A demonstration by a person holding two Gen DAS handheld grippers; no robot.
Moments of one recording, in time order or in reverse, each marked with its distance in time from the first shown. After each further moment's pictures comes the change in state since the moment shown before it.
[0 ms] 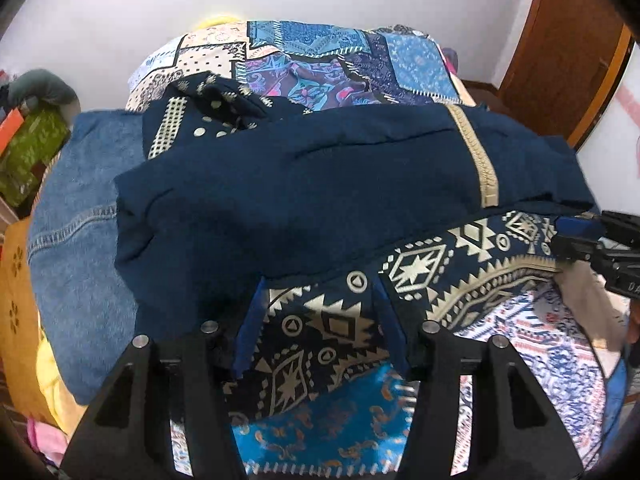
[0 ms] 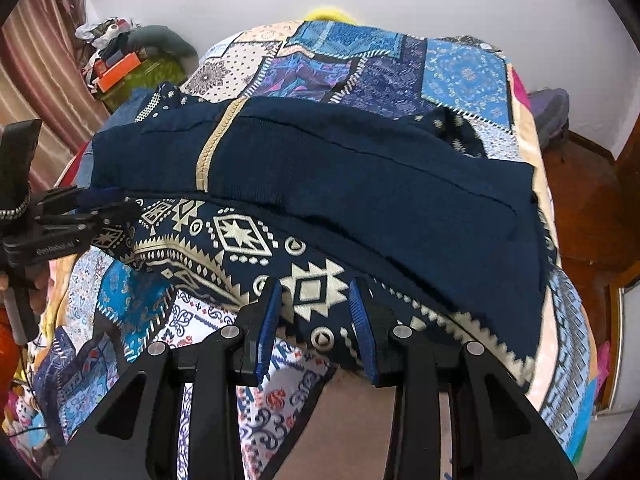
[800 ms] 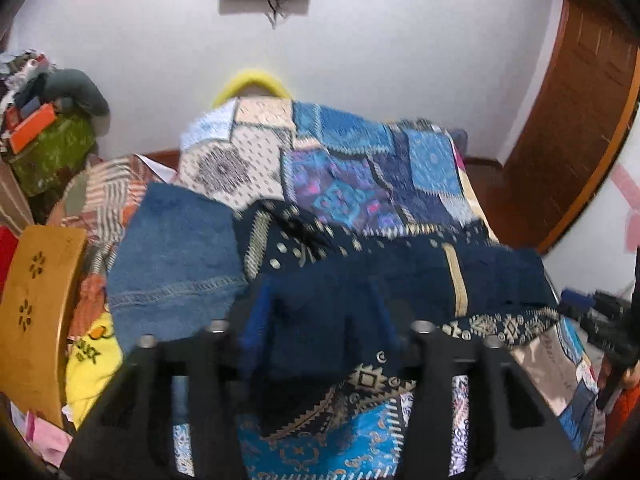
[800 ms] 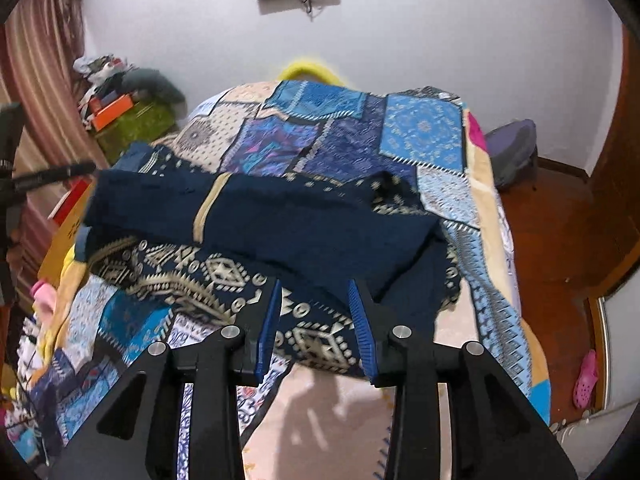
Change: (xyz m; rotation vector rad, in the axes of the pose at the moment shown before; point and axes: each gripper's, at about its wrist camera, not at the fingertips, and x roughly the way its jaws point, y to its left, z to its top) left arm -0.106 0.058 0.040 -0.164 -0.233 -0.020; right arm -0.069 -0.019 0.001 0.010 -0.169 -0.063
